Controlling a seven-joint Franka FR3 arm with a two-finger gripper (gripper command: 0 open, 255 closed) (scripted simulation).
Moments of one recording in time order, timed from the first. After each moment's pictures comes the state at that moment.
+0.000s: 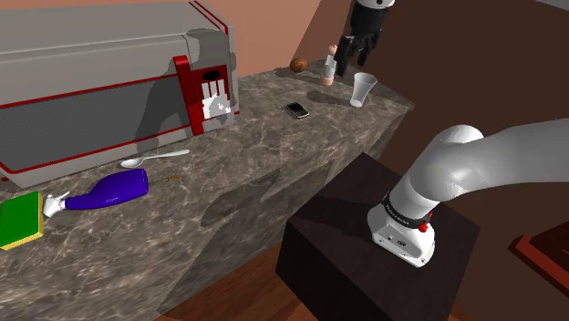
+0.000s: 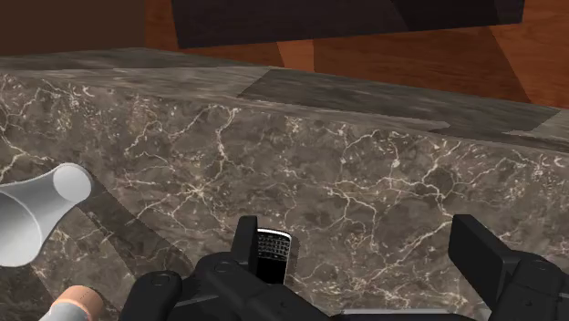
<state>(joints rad) -0.02 -0.75 -0.01 -2.40 -0.08 1.68 0.05</state>
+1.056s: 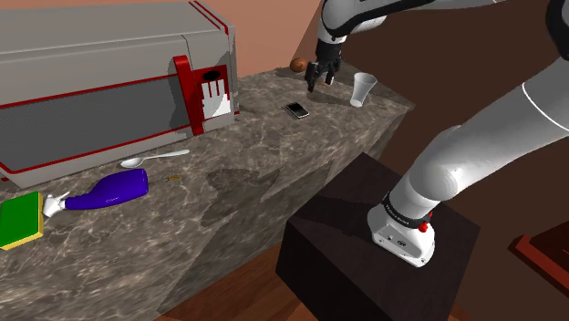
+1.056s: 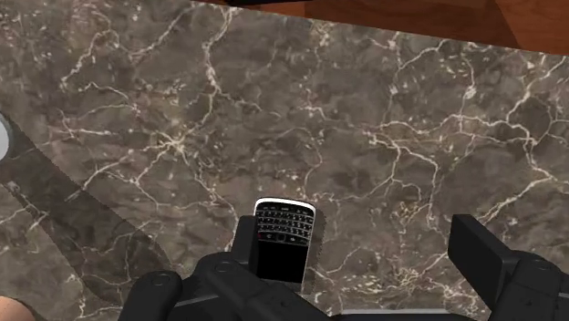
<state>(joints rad) -0.03 -0.29 -0.13 -2.35 -0.05 2.07 -0.07</state>
